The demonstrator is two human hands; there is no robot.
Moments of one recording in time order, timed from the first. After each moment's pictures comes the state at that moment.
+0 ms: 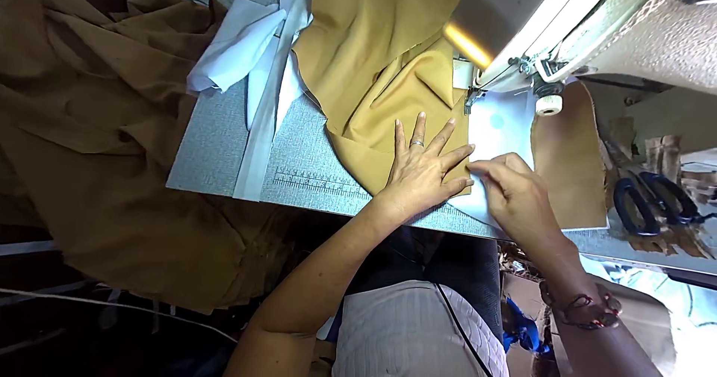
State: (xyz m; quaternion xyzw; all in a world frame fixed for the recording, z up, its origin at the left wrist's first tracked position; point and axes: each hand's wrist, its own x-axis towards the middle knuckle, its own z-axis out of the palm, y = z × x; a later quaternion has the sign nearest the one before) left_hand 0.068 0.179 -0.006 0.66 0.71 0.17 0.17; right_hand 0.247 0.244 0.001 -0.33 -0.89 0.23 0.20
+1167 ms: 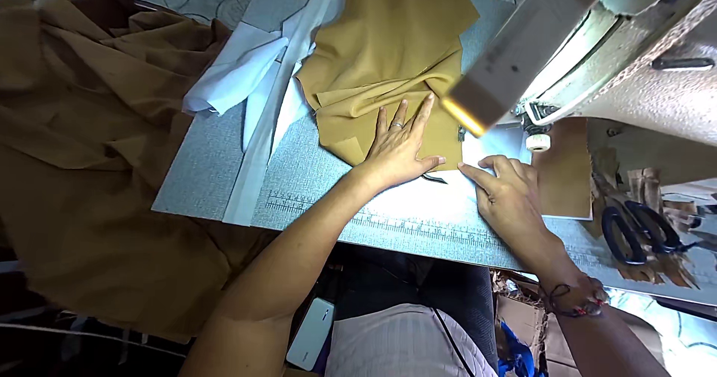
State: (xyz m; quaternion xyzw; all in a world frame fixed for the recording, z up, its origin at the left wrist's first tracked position) left_hand 0.003 0.228 0.000 0.63 0.73 0.18 0.20; right_hand 0.229 0.282 -0.007 -0.29 -0.94 0.07 0.18
